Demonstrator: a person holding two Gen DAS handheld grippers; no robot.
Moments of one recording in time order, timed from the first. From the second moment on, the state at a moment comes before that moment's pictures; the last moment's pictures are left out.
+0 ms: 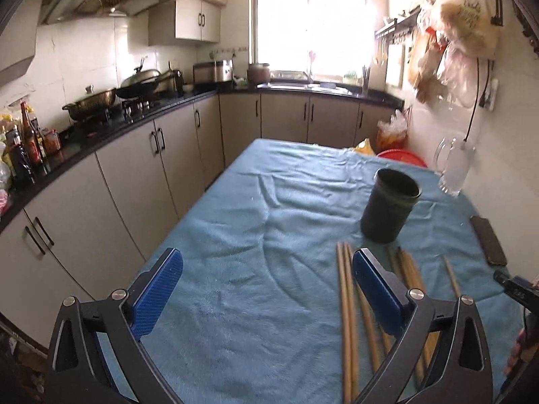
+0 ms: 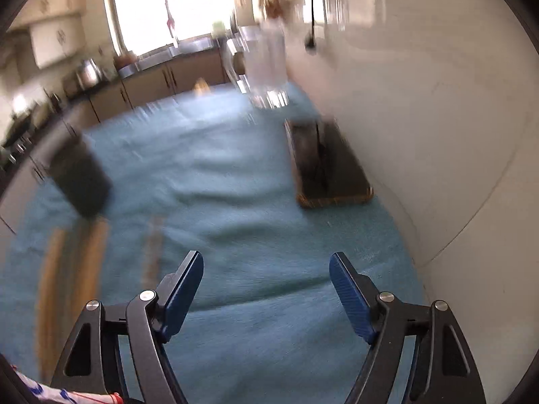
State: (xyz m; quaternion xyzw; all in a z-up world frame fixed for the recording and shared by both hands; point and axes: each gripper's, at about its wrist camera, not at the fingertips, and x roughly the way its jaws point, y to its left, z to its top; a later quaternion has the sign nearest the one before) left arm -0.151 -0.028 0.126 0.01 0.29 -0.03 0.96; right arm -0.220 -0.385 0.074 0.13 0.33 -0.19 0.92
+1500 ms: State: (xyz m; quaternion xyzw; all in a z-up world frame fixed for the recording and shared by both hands) left arm -0.102 -0.027 0.087 -0.01 0.41 -0.15 0.90; right arm -0.220 -0.366 0.061 0.16 0.41 -0.08 0.90
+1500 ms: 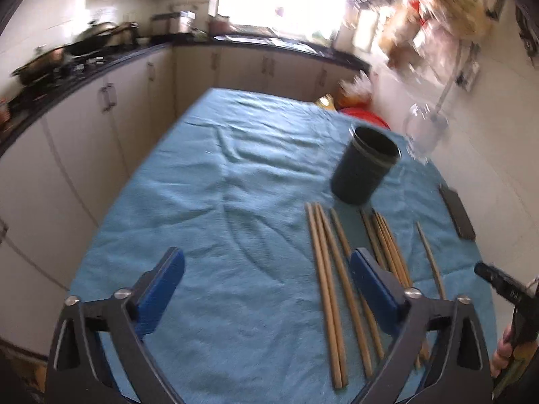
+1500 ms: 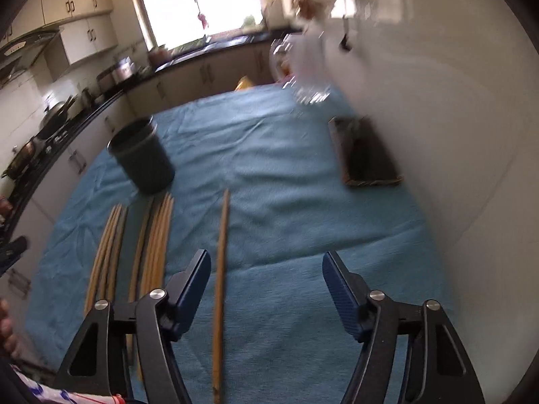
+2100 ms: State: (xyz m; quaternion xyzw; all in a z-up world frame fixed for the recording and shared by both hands) left arm -0.024 -0.096 0.020 0.02 0.50 -0.19 0.84; right arm -0.174 -0.346 0.027 0.12 0.45 -0.03 0.88
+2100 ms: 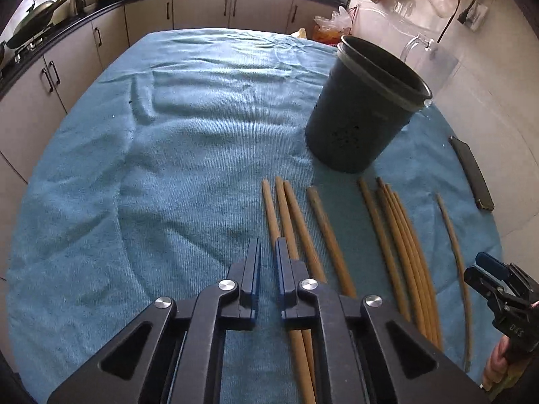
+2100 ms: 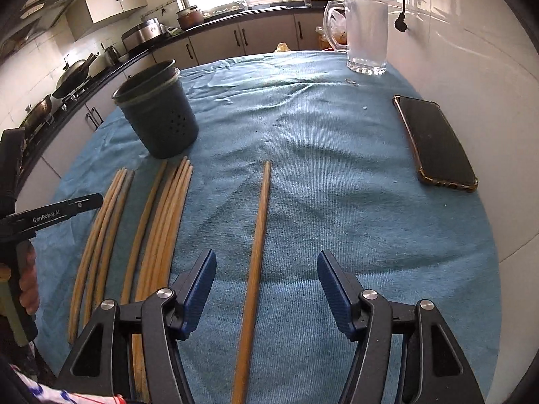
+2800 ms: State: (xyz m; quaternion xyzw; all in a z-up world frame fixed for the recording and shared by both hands) left arm -0.023 -0.100 0.020 0.03 0.49 -0.22 0.84; right arm -0.157 -0.343 0.018 0.11 0.46 -0.04 0.88
